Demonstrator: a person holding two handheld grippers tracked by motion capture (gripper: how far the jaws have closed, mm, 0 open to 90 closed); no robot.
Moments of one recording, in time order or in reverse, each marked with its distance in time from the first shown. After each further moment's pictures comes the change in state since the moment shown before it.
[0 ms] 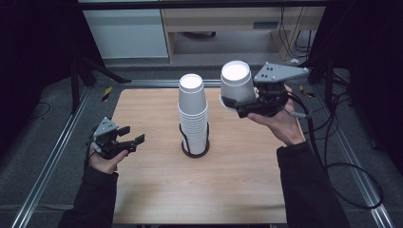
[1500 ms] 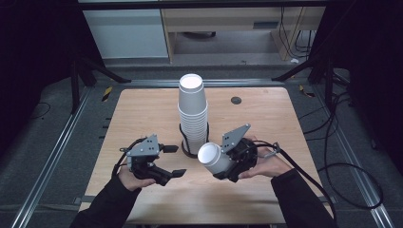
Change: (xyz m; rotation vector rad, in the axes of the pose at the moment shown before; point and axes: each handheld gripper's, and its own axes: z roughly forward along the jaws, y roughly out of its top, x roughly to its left) left arm -0.112 0.023 0.008 0.025 -0.564 0.333; right arm 0.070 -0.110 0.058 0.426 0.533 -0.207
